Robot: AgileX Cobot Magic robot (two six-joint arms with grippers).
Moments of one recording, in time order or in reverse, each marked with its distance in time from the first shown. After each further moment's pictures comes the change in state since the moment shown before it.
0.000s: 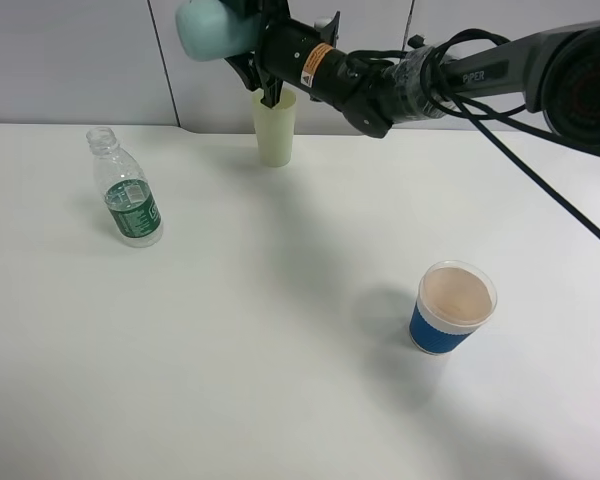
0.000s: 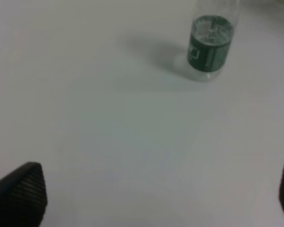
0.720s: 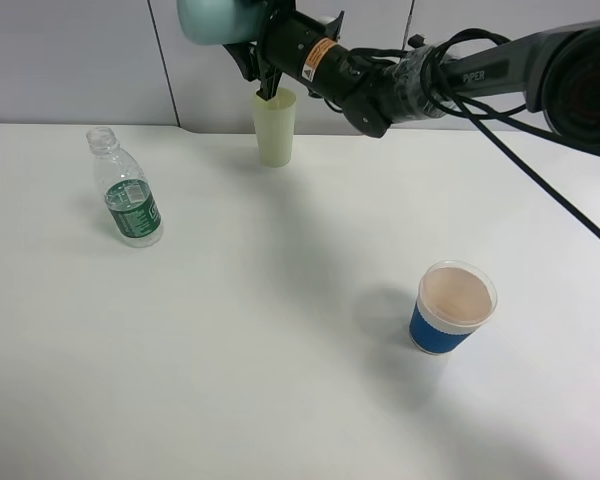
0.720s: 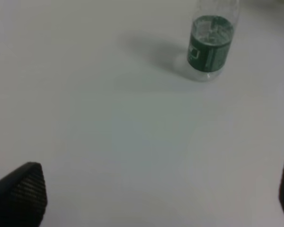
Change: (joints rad) left arm 0.000 0.000 0.000 0.000 0.000 0.000; right arm 0.000 0.000 -0.001 0.058 -0.047 0.043
